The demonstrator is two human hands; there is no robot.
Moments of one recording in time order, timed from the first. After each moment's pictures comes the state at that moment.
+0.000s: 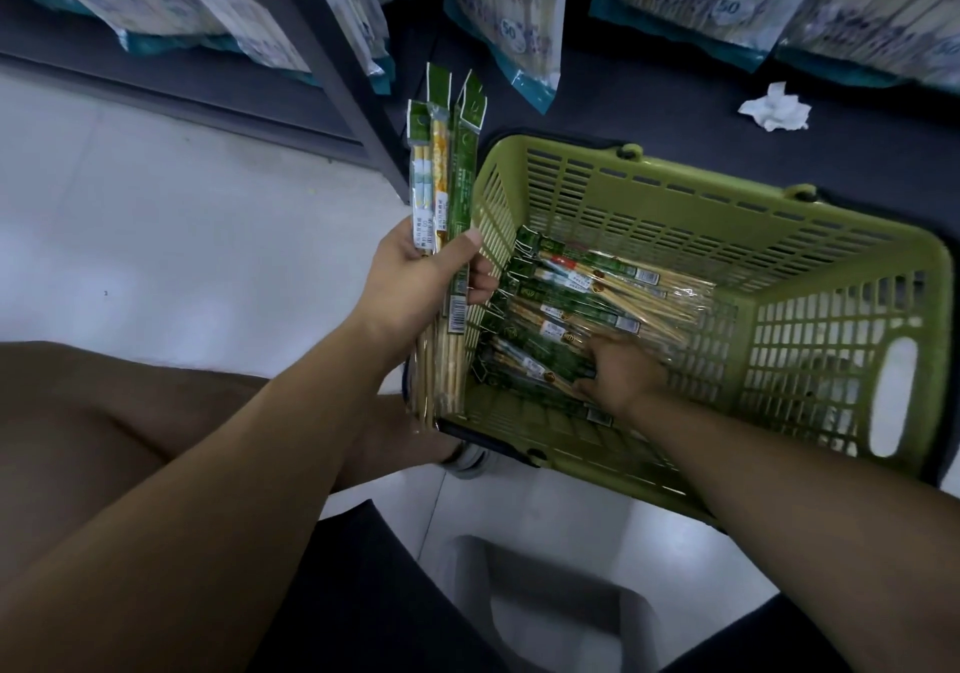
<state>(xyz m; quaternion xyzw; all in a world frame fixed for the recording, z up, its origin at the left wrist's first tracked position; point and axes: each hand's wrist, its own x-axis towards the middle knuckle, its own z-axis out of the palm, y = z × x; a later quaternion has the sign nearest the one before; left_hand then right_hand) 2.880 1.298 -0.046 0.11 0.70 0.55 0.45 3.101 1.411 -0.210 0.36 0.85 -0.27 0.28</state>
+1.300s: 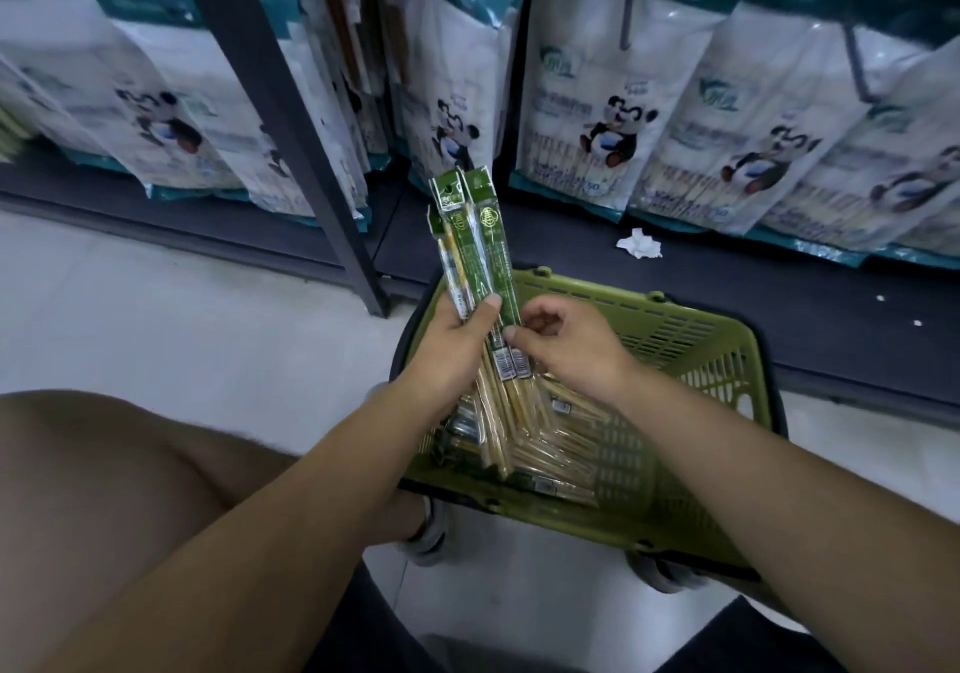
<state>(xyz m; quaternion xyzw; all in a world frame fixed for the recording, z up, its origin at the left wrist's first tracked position) 2.929 1.336 -0.009 0.16 0.68 0.56 0.45 3.048 1.438 0.004 0.39 0.74 -0.54 -0.09</state>
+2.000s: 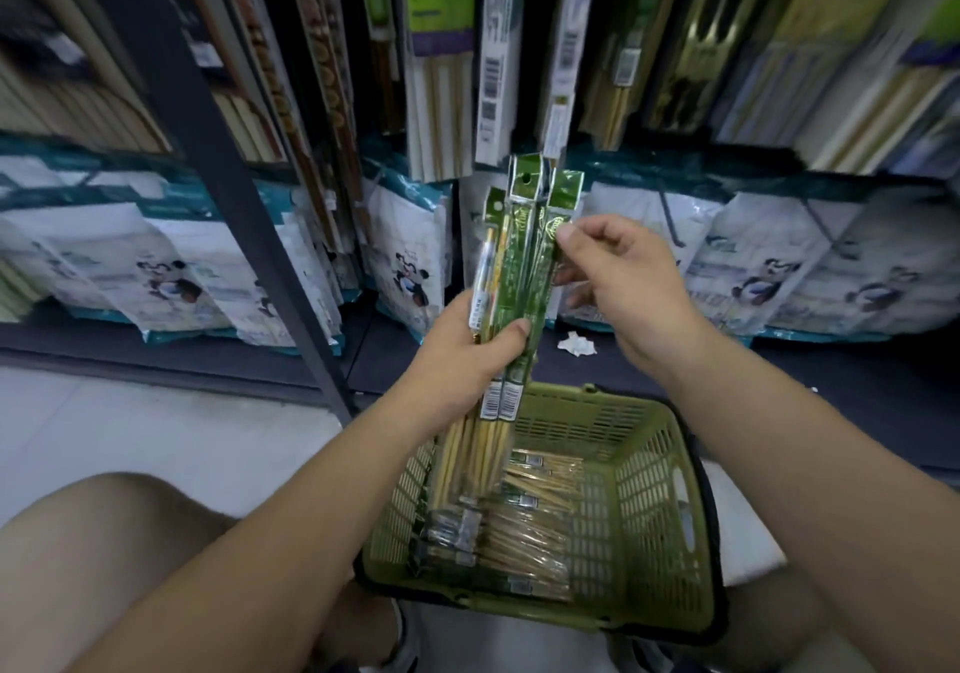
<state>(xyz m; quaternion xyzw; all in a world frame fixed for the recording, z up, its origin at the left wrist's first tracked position) 2.948 1.376 0.142 0.42 0.61 0.55 0.37 3.081 1.488 0.202 0.37 0.64 -0.56 -0.37</state>
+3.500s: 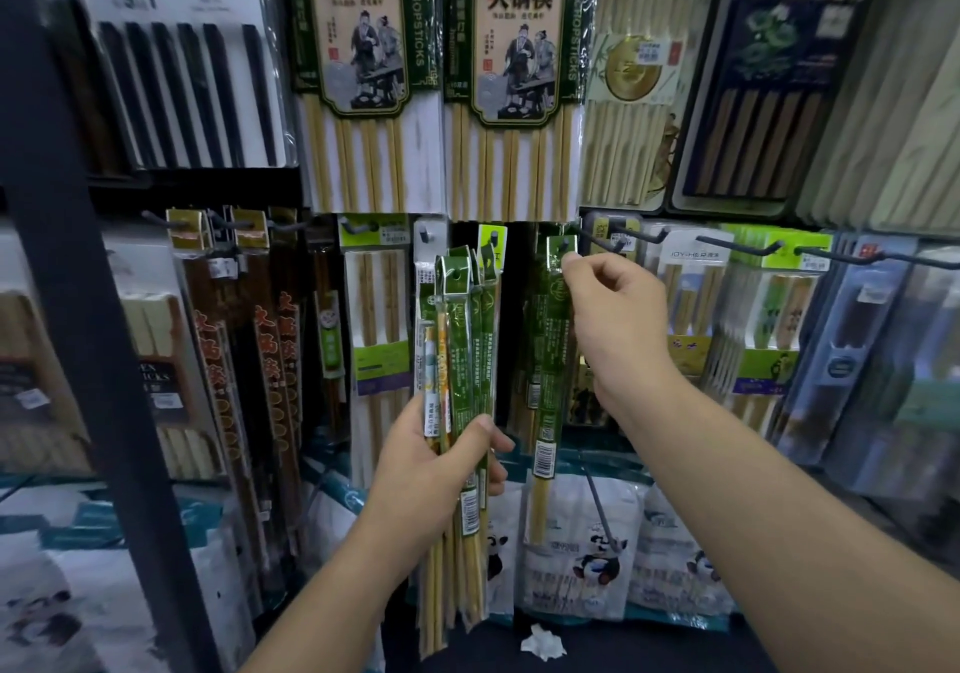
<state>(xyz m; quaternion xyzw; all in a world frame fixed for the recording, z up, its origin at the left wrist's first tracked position) 2.926 1.475 0.289 0.48 0.48 0.68 0.29 3.049 1.601 0.395 0.32 0.61 -0.37 -0.62</state>
